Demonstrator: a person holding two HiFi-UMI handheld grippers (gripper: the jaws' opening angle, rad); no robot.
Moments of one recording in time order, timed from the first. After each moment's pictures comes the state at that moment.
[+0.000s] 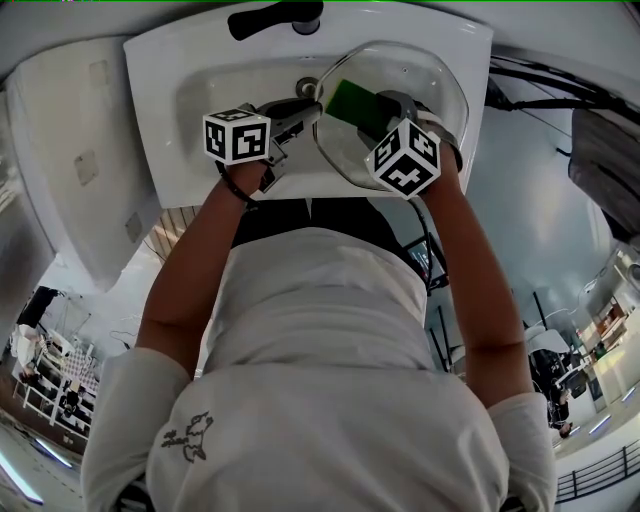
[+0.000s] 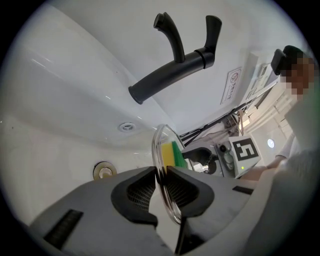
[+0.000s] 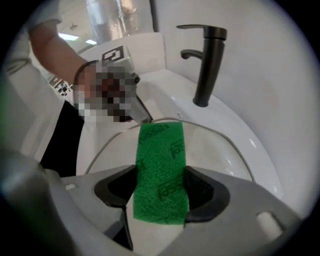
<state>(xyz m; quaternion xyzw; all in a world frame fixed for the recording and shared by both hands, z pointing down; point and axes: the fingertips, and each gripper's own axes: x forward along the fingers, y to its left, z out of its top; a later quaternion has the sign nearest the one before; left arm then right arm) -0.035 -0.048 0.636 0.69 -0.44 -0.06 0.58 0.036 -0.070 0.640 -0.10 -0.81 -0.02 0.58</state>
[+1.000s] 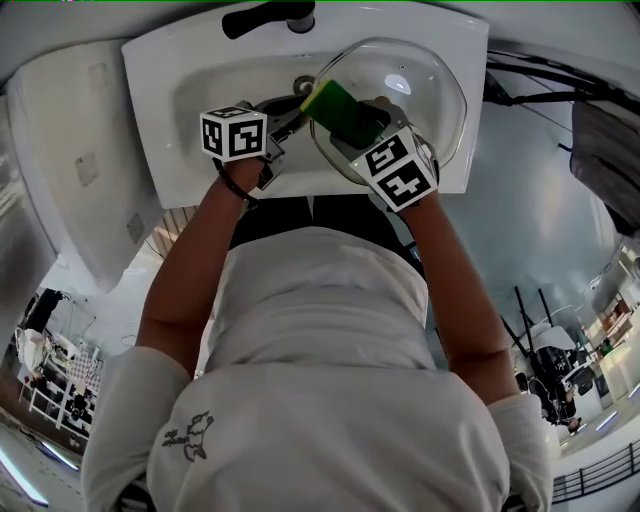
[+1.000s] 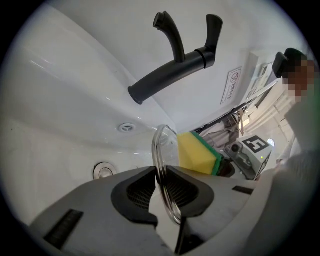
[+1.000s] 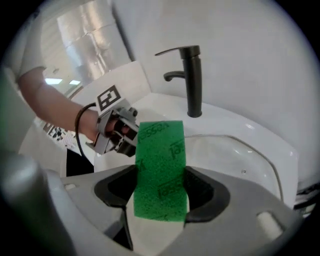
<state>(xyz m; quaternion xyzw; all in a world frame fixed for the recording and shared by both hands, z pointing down) -0.035 -0.051 0.635 0.69 -0.44 -0.06 0.58 0.011 -0.040 0.605 -0.04 -0.86 0.13 0.50</state>
